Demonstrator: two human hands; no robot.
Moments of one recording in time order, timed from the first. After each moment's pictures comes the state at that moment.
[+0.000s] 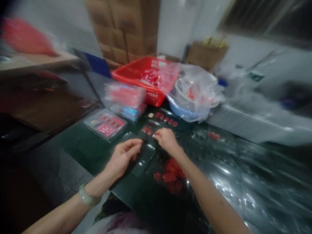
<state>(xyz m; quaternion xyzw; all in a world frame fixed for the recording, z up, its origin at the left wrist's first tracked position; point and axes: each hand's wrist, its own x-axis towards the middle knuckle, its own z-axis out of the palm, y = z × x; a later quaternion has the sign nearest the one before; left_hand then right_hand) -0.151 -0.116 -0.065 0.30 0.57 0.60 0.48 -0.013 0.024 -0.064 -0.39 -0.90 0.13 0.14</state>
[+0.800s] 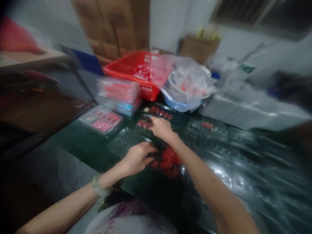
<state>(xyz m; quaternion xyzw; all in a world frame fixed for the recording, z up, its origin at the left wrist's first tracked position) -0.122 -0.119 -0.057 0.75 0.57 0.23 0.24 -0.018 0.017 -0.036 -0.41 -0.91 0.09 0.05</state>
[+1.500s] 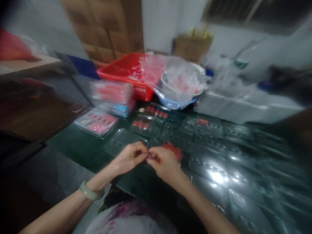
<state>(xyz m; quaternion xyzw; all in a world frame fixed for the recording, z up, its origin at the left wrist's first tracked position) -0.122 -0.125 -0.044 0.65 0.55 0.33 0.40 0.057 -0.095 -0.051 -0.39 -0.81 0.36 0.24</state>
